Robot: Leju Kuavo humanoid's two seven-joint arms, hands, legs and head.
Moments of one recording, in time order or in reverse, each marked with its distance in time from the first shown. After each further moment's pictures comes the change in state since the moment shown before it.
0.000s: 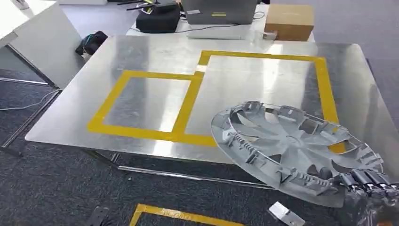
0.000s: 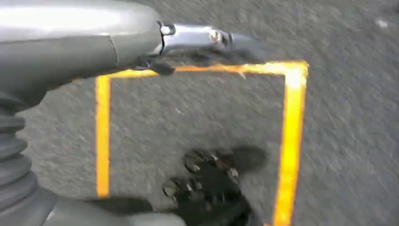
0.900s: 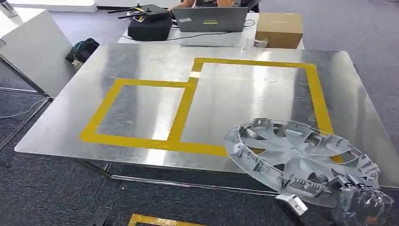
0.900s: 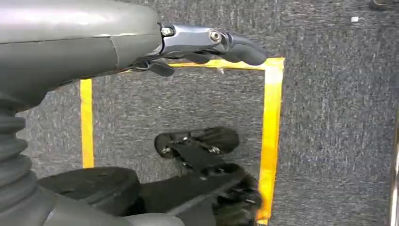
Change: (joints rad) left arm -0.006 -0.024 0.001 0.000 0.009 0.025 0.020; right arm 0.040 -0.189 0.109 0.183 0.016 0.044 0.523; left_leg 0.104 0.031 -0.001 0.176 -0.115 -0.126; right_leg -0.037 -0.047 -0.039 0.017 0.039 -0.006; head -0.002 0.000
